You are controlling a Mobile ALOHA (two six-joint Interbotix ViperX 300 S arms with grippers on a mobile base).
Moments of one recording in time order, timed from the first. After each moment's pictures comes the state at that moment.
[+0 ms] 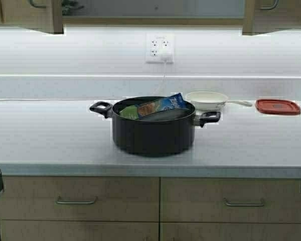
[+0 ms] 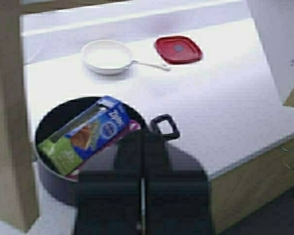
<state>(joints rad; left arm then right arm) -0.51 -0.87 0.90 -0.64 0.24 0.52 0.55 -0.74 0.78 0.52 0.30 -0.54</state>
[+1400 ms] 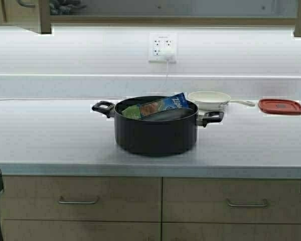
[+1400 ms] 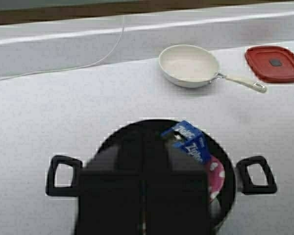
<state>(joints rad) -0.47 -0.27 0.69 -0.64 -0.20 0.50 0.29 -0.43 0.72 0.52 0.13 -0.51</state>
